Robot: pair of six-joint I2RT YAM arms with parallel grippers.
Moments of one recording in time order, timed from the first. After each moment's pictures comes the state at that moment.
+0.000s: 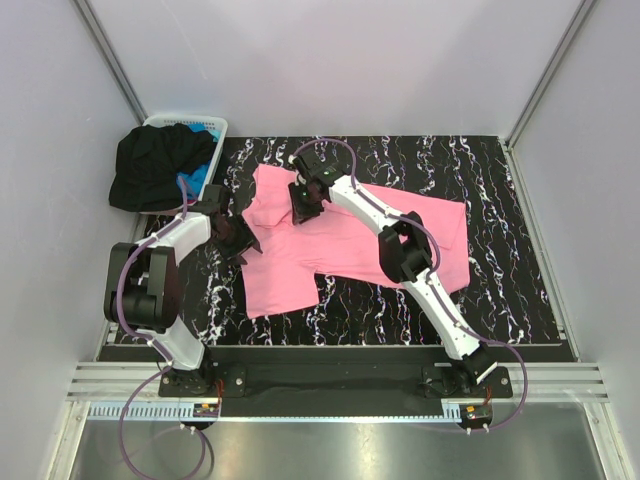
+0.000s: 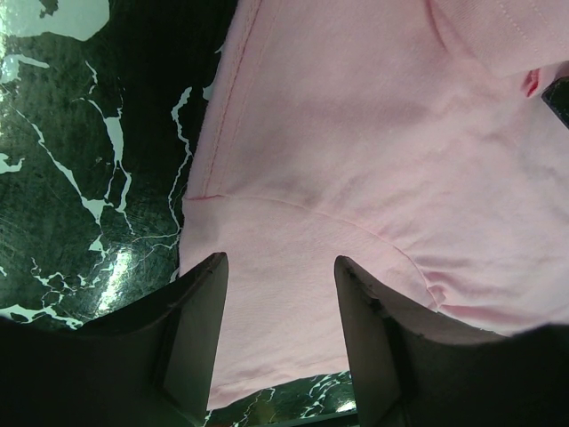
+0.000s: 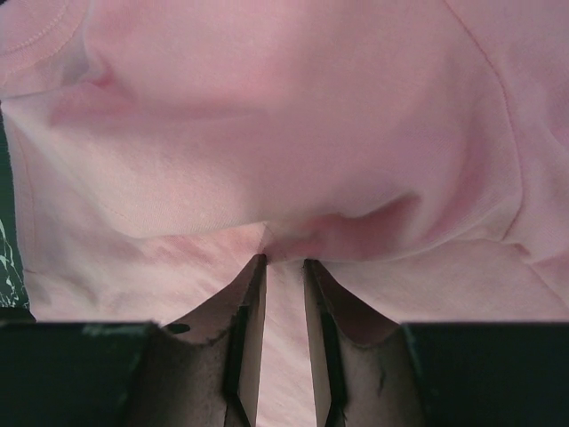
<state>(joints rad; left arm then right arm) -0.10 1.65 1.01 -0.58 0.20 -0.71 0.66 2.68 2.52 -0.84 -0.20 0.36</state>
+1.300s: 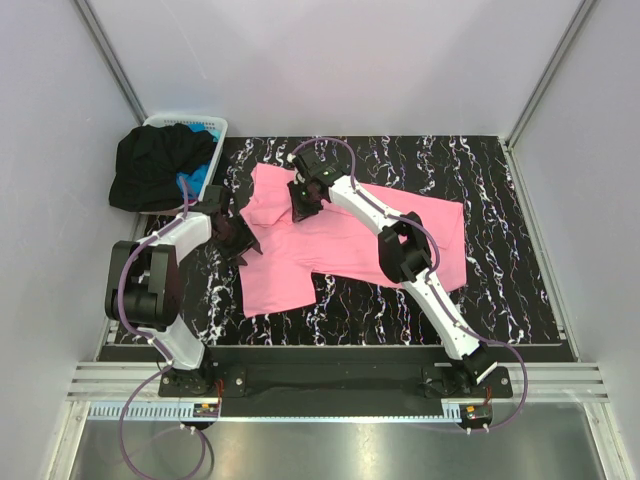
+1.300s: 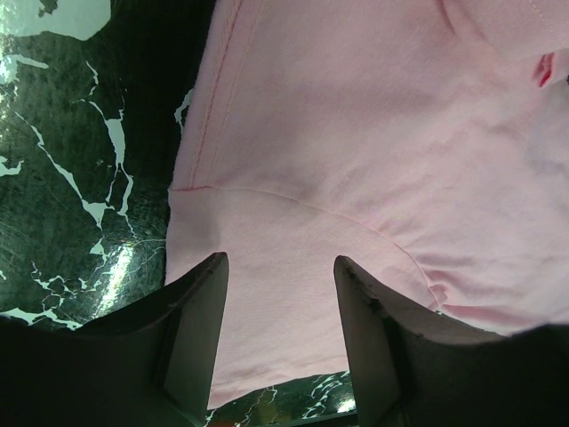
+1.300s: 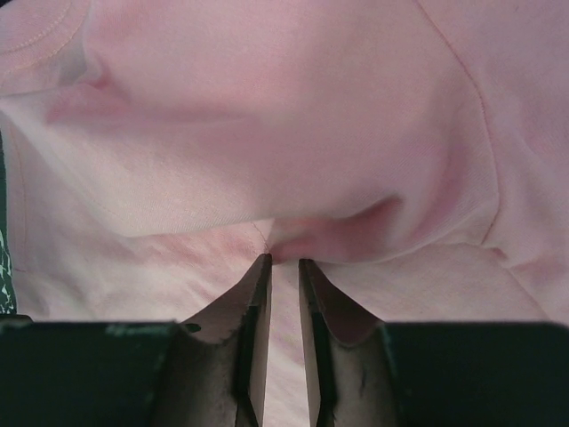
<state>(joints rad) -0.10 1.66 1.02 -0.58 0.20 -0.71 0.66 2.69 2.53 -0.81 -0.19 0.34</state>
